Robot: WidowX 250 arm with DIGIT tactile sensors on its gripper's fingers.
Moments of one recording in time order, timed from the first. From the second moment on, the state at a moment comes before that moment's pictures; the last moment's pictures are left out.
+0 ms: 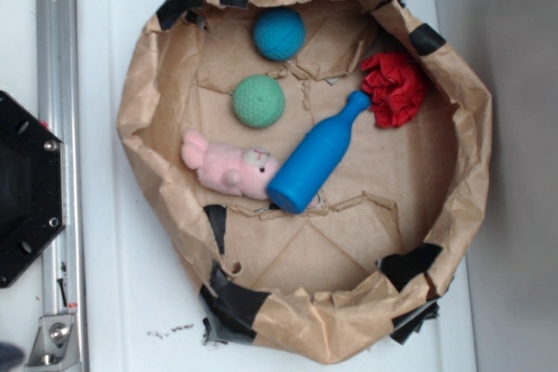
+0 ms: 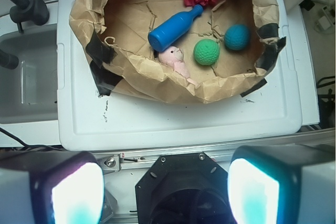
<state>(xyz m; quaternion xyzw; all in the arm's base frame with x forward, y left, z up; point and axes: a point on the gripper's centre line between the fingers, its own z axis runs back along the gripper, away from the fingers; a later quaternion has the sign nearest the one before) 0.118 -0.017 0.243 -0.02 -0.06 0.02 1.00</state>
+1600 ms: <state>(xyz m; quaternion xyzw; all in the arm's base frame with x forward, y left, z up) 0.294 0.020 0.062 -0.10 -0.05 0.35 0.93</state>
